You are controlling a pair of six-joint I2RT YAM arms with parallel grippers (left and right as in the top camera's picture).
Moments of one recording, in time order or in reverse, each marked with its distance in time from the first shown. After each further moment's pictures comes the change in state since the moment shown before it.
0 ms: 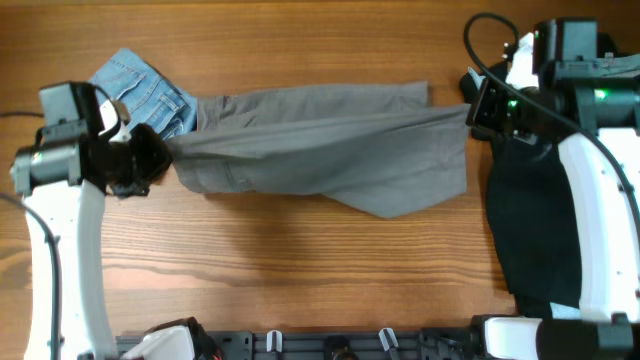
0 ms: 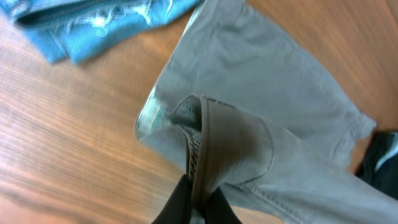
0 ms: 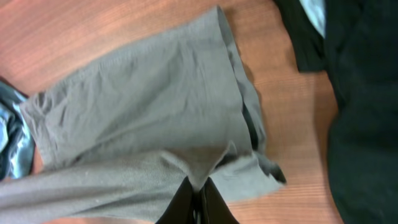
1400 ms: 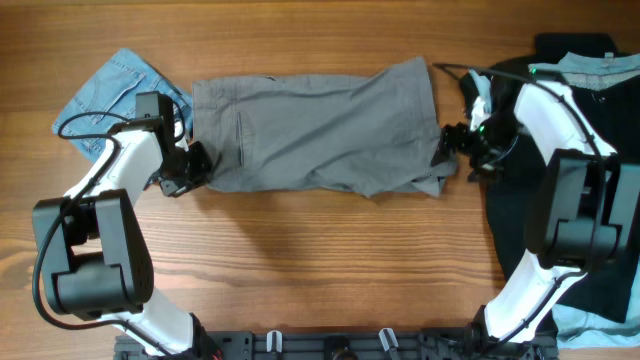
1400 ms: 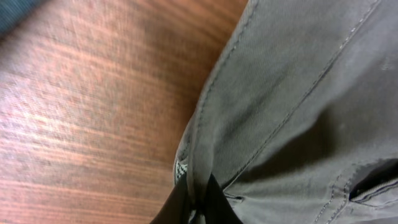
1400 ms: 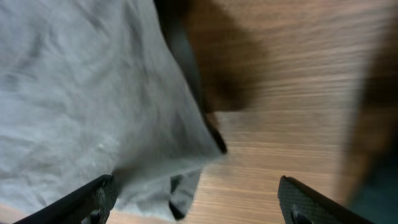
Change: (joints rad) left arm -0.120 0.468 -0.193 0.351 -0.109 0.089; right arm -0.105 0.506 -0.172 0.036 -0.101 -0.204
